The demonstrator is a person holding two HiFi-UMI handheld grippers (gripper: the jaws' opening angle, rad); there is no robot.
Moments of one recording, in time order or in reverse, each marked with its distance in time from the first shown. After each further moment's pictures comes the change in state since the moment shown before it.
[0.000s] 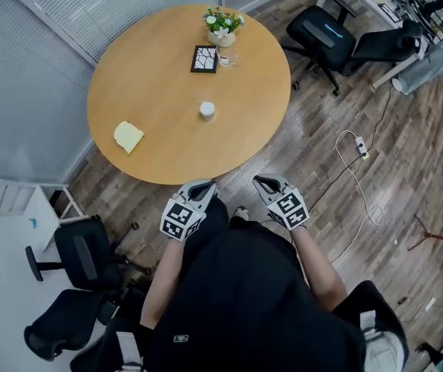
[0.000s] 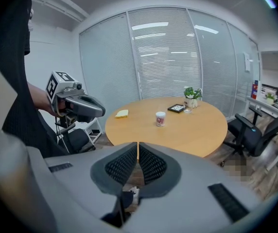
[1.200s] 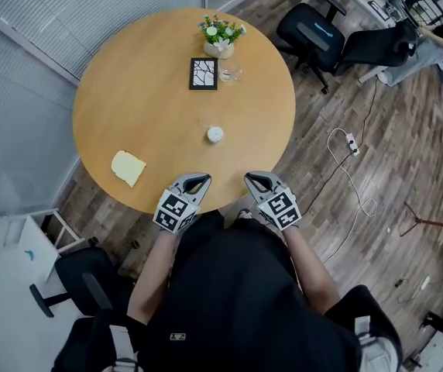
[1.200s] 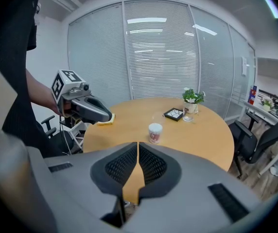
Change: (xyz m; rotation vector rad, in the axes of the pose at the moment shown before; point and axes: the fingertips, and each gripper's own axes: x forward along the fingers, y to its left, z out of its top) left arm 0.035 0.143 0.023 0.050 0.044 -0.164; right arm 0.110 -0.034 0.076 0.005 0.032 -0.108
